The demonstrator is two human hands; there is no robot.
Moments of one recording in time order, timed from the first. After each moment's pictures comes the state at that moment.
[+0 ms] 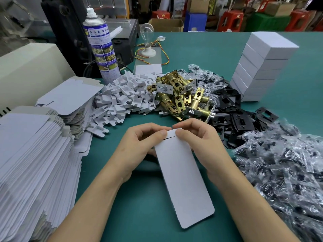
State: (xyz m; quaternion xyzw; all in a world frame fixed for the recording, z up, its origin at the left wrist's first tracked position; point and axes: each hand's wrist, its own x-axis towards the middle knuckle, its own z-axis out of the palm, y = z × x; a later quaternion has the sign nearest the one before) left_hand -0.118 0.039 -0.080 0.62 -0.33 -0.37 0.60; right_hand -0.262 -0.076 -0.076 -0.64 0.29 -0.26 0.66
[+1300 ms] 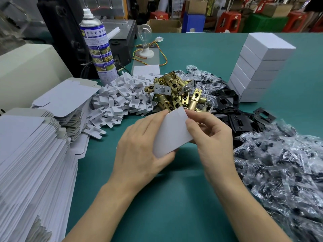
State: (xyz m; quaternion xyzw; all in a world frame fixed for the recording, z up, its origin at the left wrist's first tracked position) left_hand -0.138 0.041 -0.083 0.77 -0.54 0.08 0.33; right_hand -0.263 -0.075 -0.077 -0.63 0.28 -0.44 0.58
